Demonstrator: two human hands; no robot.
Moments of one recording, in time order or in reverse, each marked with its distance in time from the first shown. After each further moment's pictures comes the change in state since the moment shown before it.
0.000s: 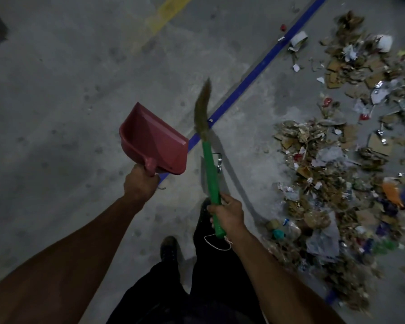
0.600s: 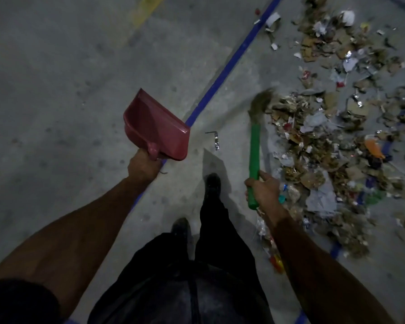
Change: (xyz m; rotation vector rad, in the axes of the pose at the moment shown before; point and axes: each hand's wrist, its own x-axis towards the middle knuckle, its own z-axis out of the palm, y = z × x) left_hand -0.052 -0.081 -0.021 0.032 -0.058 0.164; right_hand -0.051 0.100 -0.039 0.129 0.348 -0.040
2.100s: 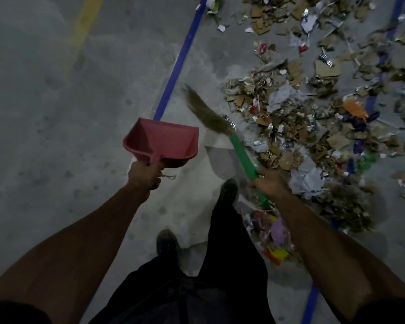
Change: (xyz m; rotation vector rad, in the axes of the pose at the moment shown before) left_hand -0.070 0.174 0.158 -0.351 -0.112 -0.102; right_hand 0.159 0.010 -0.196 -0.384 -0.189 0.085
